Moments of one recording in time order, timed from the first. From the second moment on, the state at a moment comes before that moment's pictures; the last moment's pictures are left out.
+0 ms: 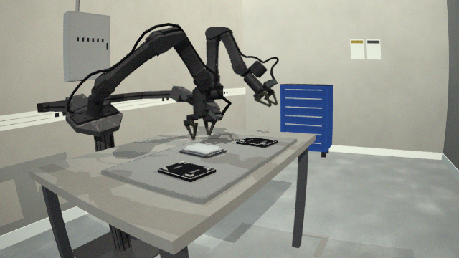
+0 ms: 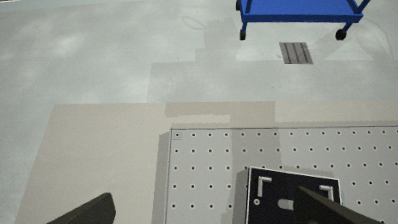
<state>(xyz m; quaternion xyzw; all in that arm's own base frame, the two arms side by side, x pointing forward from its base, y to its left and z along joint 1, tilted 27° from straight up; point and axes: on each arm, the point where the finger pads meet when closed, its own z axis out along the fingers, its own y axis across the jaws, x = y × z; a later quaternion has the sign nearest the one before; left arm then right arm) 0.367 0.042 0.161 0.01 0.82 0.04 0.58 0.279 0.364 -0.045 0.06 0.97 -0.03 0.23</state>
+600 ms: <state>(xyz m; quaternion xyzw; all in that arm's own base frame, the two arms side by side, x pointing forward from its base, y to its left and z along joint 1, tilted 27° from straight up) 0.367 0.042 0.161 0.01 0.82 0.04 0.58 0.288 0.357 -0.067 0.07 0.97 -0.04 0.23</state>
